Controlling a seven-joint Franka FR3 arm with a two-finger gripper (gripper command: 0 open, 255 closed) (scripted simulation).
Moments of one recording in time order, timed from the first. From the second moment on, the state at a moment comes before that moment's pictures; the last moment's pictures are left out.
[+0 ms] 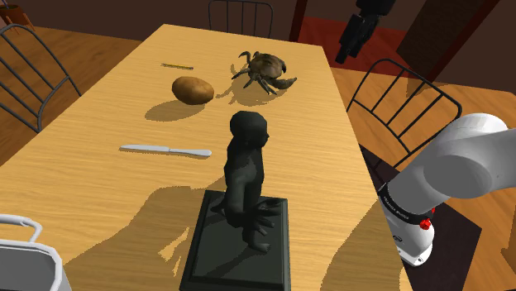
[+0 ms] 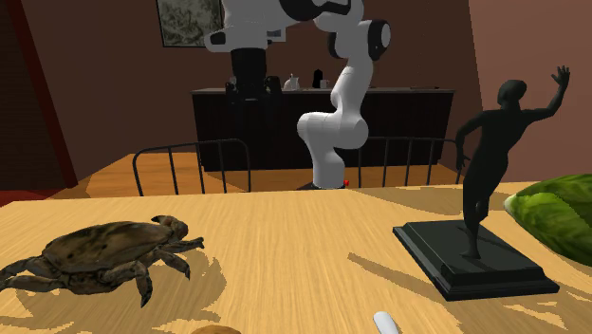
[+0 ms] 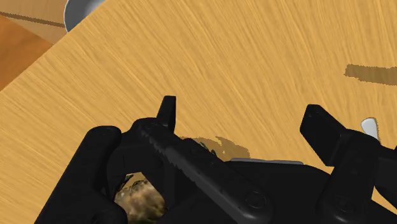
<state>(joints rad) 0.01 -0.75 -0.06 -2.44 0.07 1.72 -0.17</state>
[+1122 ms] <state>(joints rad) 0.16 -0.26 0.16 -2.17 0.10 1.86 -0.09</state>
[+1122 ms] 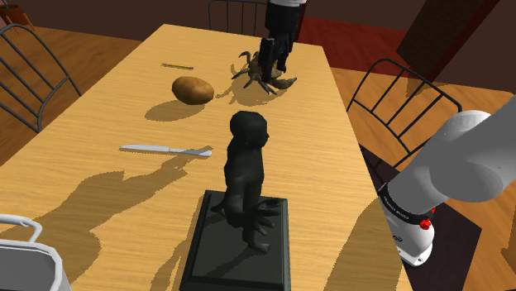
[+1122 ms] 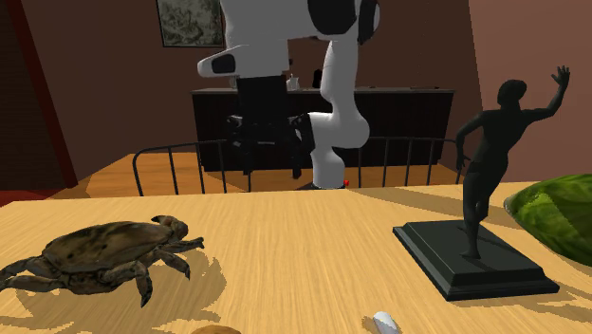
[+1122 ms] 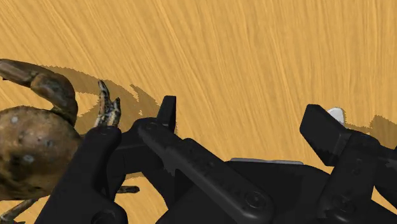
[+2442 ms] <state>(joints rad) 0.40 0.47 0.33 -1.48 -0.10 1.76 0.06</state>
